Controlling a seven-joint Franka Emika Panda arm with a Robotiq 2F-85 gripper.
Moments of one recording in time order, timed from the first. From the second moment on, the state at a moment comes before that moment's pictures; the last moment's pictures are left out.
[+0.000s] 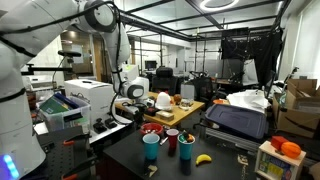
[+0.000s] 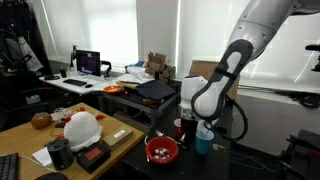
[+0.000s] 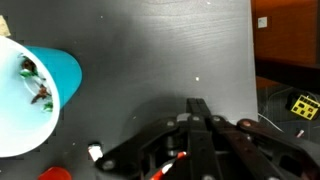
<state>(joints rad) 0.17 0.76 0.13 -2.07 0.01 2.77 0.09</state>
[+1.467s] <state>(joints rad) 0.49 0.33 -0.33 -2.70 -0.07 3.21 0.14</state>
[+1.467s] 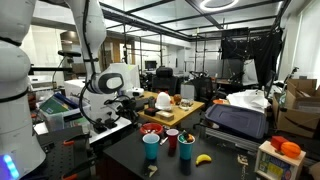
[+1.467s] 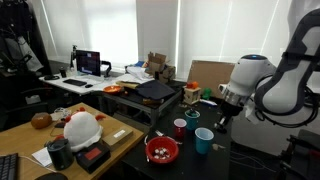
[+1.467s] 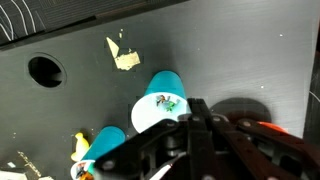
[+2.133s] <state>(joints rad) 0.56 0.41 -0.39 -2.69 -0.04 3.31 0.07</state>
